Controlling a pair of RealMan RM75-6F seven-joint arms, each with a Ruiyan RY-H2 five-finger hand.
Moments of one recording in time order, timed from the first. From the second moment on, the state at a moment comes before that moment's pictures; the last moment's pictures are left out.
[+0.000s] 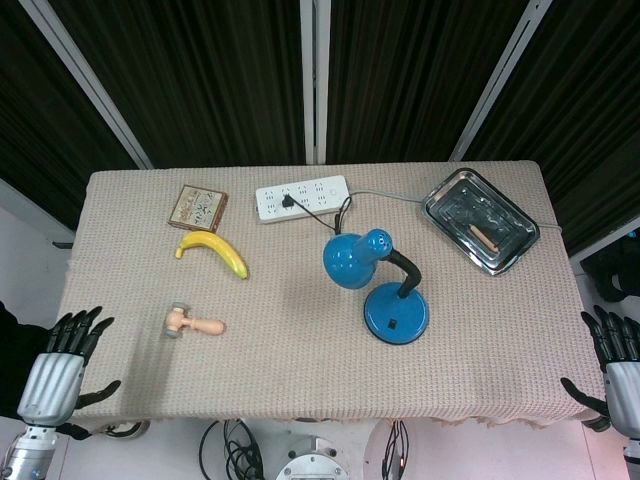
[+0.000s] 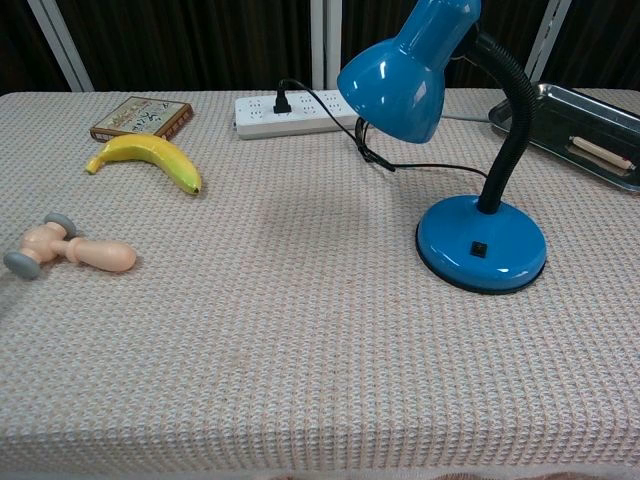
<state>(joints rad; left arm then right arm) -0.03 -1.20 0.05 -1.63 1.66 1.56 0.06 -0.07 -1.14 0.01 -1.47 -1.61 1.65 0.09</state>
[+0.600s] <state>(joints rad) -0.02 -1.19 0.06 -1.63 1.67 1.57 0.05 -0.06 -1.14 0.00 -1.47 -1.62 1.63 0.08</state>
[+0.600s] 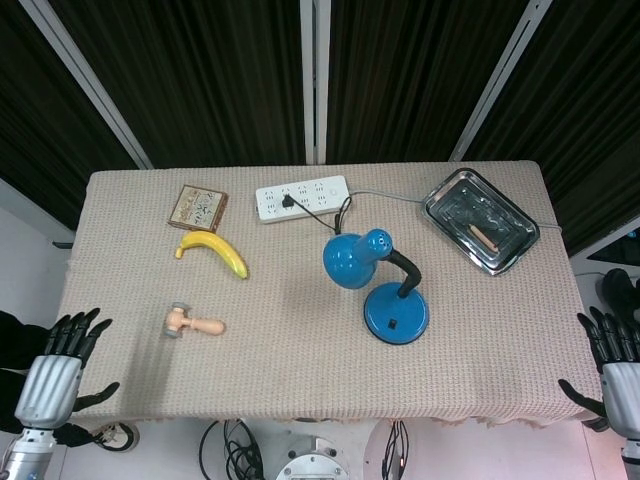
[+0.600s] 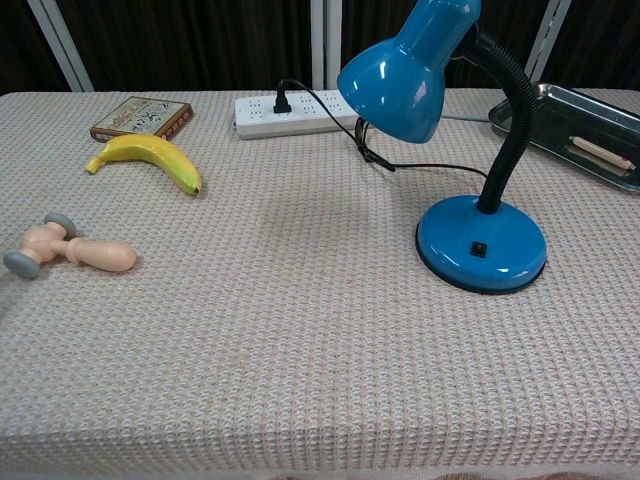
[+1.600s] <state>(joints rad) -0.02 -1.21 0.06 -1.63 1.67 1.56 0.07 0.15 -1.13 -0.02 -1.72 -1.66 1.26 -0.20</state>
